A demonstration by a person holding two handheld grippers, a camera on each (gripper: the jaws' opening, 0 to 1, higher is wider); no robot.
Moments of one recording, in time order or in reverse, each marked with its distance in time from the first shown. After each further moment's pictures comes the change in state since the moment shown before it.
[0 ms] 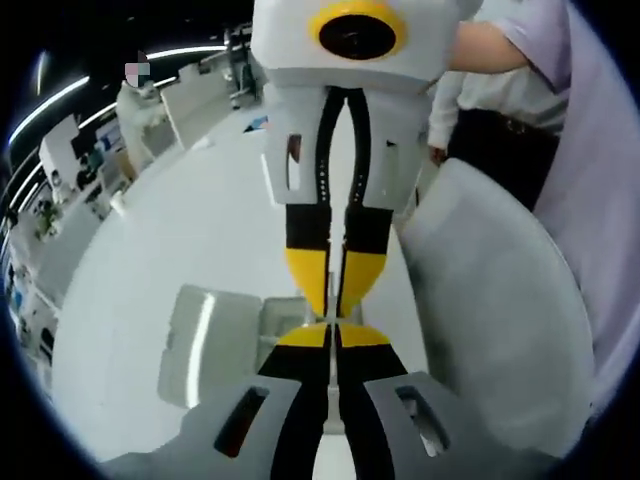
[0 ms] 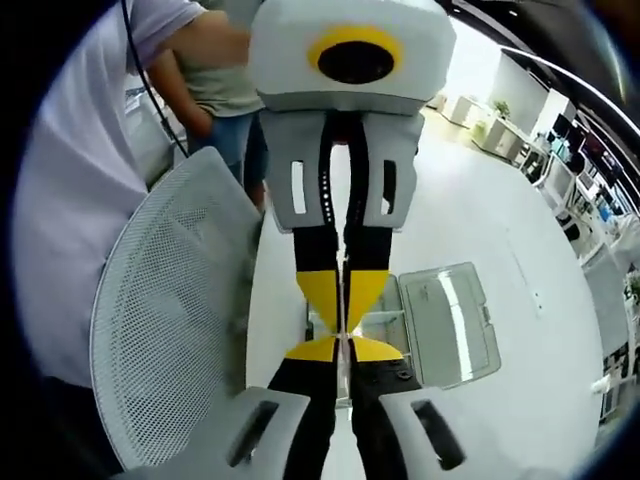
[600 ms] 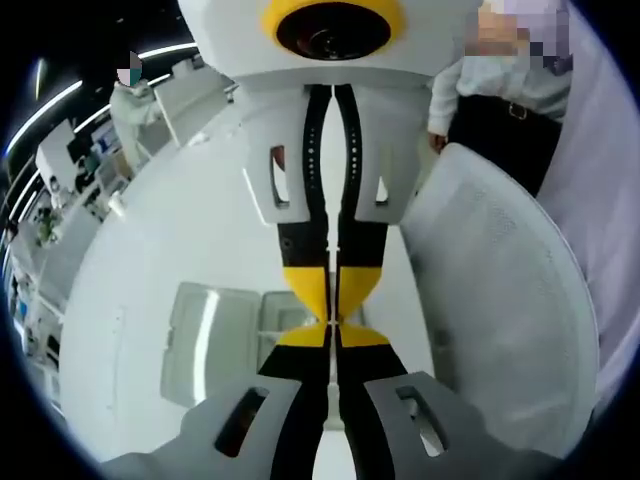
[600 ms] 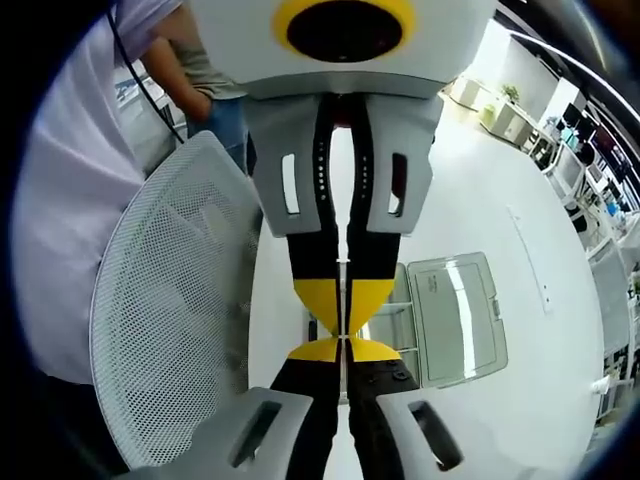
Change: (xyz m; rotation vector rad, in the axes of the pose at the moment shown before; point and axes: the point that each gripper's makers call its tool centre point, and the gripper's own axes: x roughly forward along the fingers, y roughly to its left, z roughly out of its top) left arm 0.005 -0.001 -0.007 0.028 0.048 0.005; right arm 0.011 0.004 -0.004 -0.005 0.089 0.032
